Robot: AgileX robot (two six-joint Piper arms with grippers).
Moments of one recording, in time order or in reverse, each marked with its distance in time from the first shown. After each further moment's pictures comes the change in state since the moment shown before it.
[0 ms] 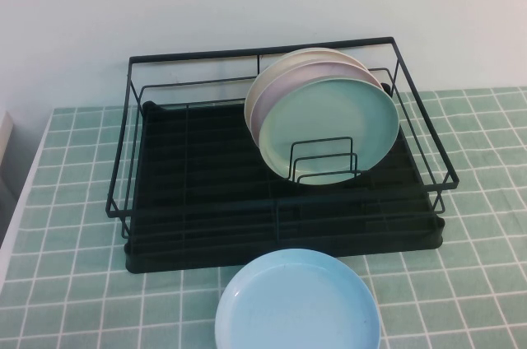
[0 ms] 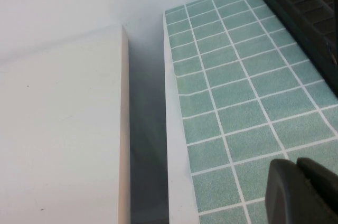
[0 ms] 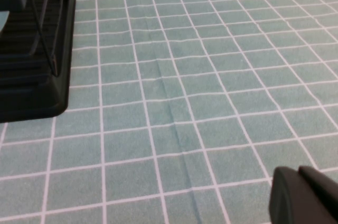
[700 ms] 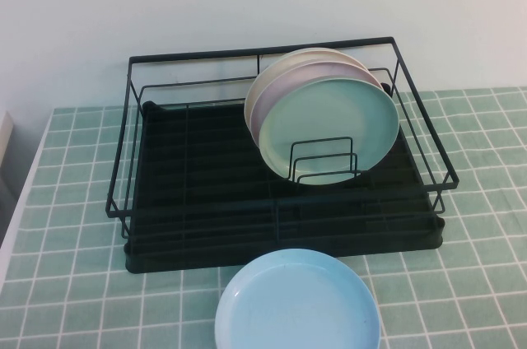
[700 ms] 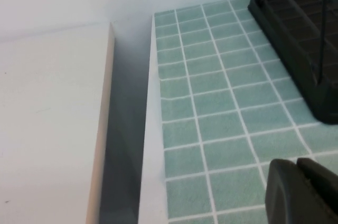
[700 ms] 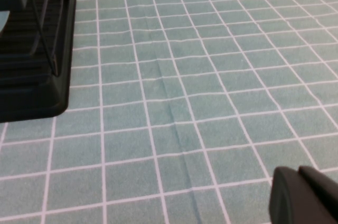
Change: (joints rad) right arm 0.002 0.000 0.000 0.000 0.000 0.000; left arm 0.000 0.000 0.000 -0.089 -0.010 -0.042
